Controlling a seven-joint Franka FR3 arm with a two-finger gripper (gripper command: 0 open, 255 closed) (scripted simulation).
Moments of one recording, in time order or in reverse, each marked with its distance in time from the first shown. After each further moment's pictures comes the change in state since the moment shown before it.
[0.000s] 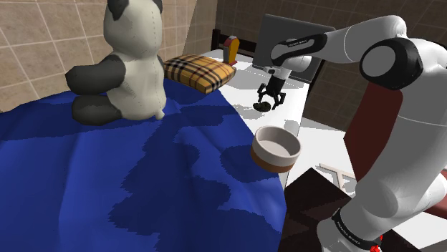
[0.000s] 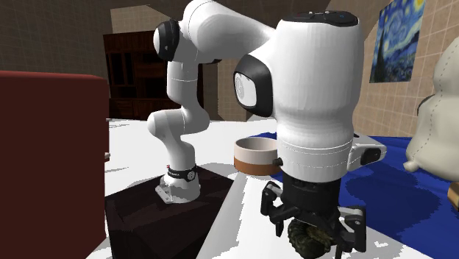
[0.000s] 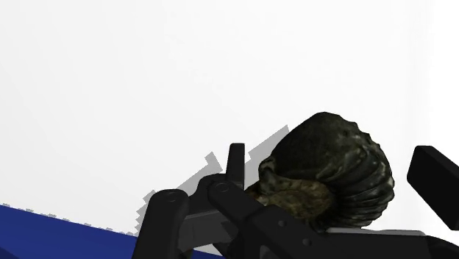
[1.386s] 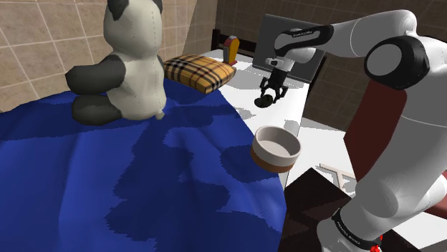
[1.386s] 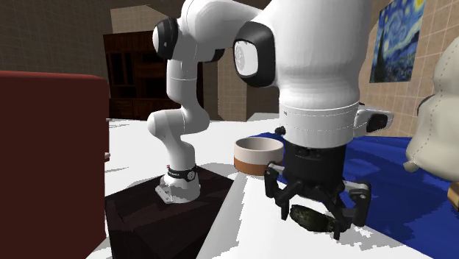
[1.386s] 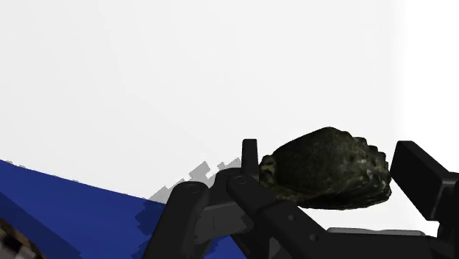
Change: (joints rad) arm -0.001 -0.033 -0.002 0.060 -0.008 -0.091 0.021
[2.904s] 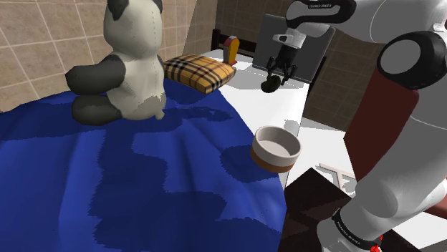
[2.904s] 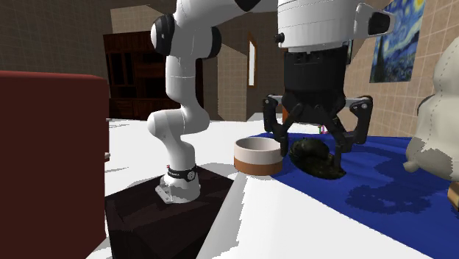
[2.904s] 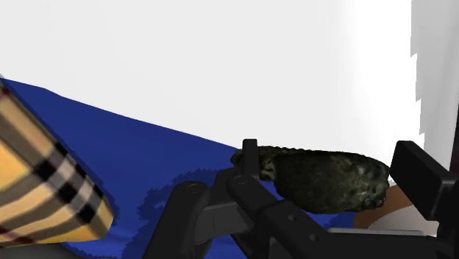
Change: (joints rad) arm 0.000 -0.089 0.000 0.156 -0.012 -0.239 0.056
